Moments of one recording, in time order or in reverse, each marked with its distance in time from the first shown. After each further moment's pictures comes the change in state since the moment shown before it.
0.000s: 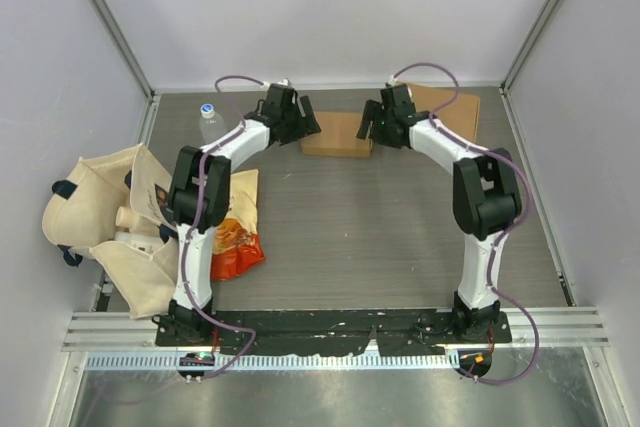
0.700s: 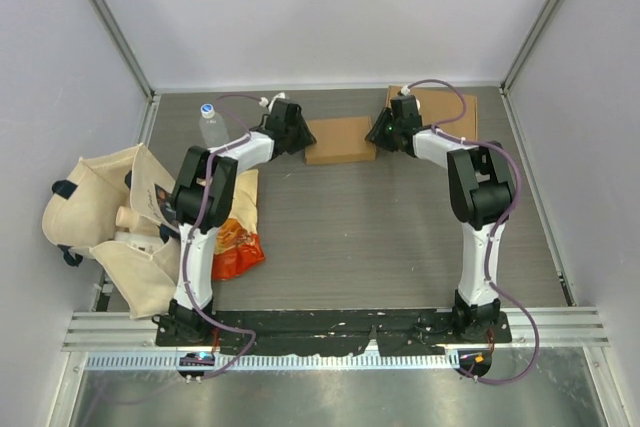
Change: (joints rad) left arm -0.040 -0.071 -0.208 0.127 -0.074 -0.141; right arm -0.047 0.023 -0.132 0.238 -0.071 0.131
